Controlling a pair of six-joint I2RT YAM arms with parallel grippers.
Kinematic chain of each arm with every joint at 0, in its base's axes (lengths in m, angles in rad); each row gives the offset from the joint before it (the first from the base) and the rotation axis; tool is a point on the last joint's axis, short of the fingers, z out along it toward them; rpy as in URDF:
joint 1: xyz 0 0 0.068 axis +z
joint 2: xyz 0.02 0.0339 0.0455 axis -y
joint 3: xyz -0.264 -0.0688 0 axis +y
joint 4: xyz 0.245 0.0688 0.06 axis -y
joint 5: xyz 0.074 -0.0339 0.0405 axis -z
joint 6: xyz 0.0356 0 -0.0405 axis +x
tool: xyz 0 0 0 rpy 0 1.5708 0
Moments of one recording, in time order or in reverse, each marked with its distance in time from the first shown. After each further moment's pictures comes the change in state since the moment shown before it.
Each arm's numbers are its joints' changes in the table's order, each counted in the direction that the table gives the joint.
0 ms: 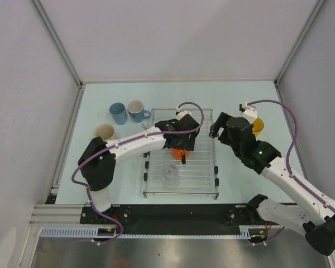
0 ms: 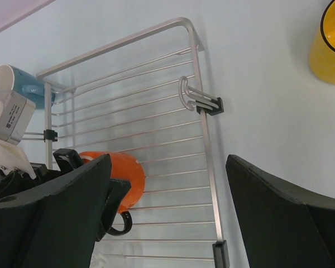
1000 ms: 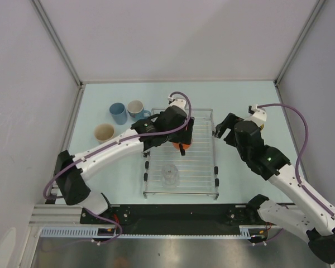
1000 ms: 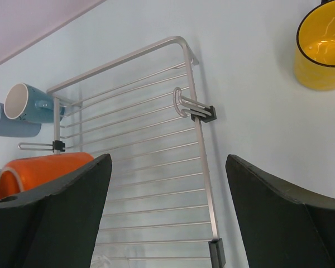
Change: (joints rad) left arm 0.000 0.239 0.023 0.035 0.027 0.119; right arm -0.010 0.100 0.014 -0.023 0.034 0.006
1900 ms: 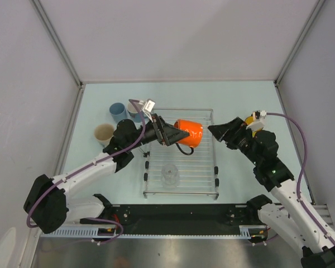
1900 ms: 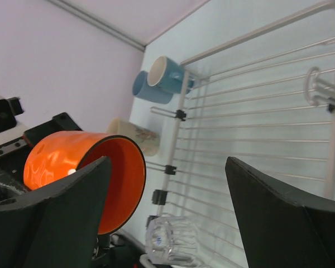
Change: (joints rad) left arm 0.264 0.394 0.687 1.141 0.768 -0.314; right arm -0.198 0.187 0.222 0.363 -0.581 0.129
